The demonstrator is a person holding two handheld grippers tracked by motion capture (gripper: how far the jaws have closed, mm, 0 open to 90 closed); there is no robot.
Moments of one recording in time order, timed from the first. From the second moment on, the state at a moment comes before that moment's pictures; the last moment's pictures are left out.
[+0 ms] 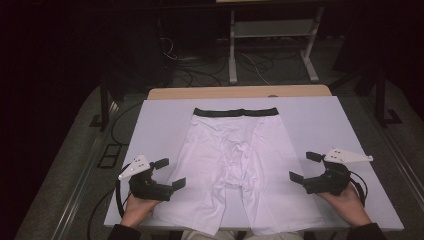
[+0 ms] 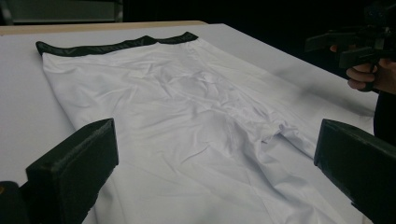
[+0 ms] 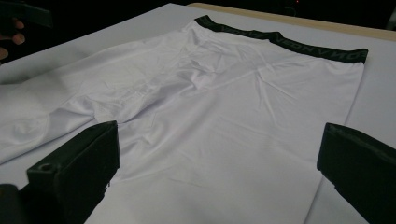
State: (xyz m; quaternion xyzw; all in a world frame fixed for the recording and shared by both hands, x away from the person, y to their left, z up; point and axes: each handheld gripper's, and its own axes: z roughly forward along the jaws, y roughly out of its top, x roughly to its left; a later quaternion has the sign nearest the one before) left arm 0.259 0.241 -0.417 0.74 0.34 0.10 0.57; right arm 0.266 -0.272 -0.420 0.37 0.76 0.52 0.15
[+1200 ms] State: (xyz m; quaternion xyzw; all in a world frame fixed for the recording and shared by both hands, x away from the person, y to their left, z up) left arm 0.258 0.239 -0.418 0.74 0.34 0.11 0.56; right arm 0.272 -0.269 -0.408 0.37 0.75 0.53 0.15
